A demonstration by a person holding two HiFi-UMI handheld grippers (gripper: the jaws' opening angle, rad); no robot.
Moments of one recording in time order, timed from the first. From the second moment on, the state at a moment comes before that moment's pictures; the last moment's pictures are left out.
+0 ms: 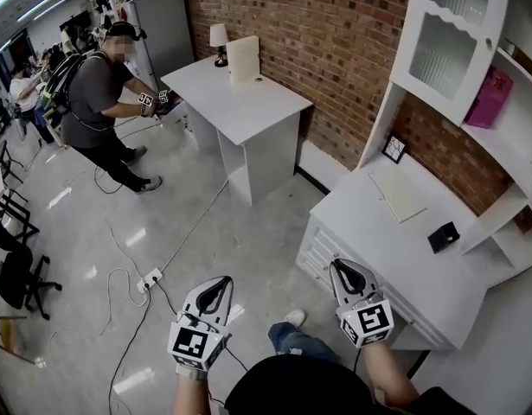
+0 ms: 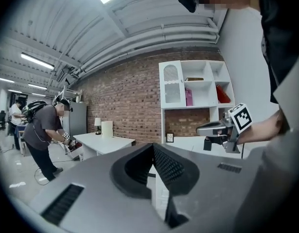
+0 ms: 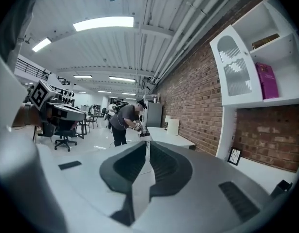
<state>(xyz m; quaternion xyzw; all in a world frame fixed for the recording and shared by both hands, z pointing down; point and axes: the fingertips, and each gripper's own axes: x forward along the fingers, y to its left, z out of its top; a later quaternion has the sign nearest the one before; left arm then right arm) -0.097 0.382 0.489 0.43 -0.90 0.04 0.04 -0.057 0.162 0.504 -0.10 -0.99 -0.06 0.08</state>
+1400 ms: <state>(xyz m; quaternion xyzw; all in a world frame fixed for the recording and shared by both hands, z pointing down) -0.274 -0.015 0.470 0.69 -0.73 0.05 0.02 -0.131 -0.143 0.446 0.19 -0.98 -0.04 0.03</state>
